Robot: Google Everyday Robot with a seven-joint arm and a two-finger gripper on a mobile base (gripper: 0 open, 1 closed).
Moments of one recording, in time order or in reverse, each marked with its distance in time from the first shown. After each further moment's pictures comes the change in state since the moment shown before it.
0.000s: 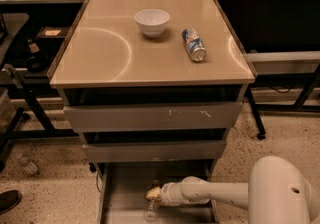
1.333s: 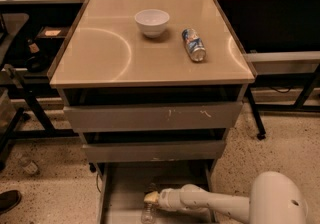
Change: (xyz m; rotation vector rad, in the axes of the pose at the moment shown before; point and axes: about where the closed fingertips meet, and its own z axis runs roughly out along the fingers) arm 0.006 -0.015 0.035 -0.070 -0.021 -0.012
